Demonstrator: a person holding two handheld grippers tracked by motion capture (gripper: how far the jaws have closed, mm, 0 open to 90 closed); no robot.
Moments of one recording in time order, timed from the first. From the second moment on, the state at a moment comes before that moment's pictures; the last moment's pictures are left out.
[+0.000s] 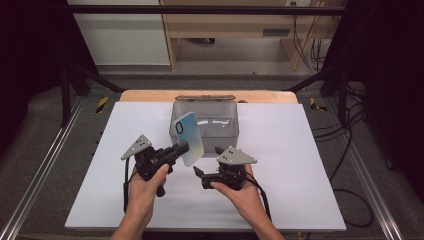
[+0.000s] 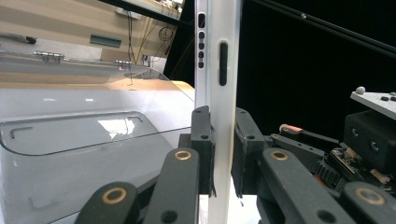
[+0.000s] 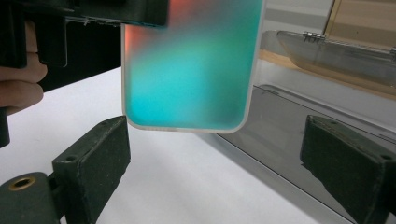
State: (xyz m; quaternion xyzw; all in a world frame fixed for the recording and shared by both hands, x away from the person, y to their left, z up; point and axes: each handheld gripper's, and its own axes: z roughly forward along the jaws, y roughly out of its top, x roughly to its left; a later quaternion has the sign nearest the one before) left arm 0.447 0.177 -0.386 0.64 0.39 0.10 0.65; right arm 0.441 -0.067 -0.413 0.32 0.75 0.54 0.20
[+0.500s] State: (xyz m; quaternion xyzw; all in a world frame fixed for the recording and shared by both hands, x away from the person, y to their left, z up) left arm 0.448 0.181 -0.385 0.64 0.39 0.10 0.65; right arm 0.442 -0.070 -0.415 0.32 0.75 0.54 0.21
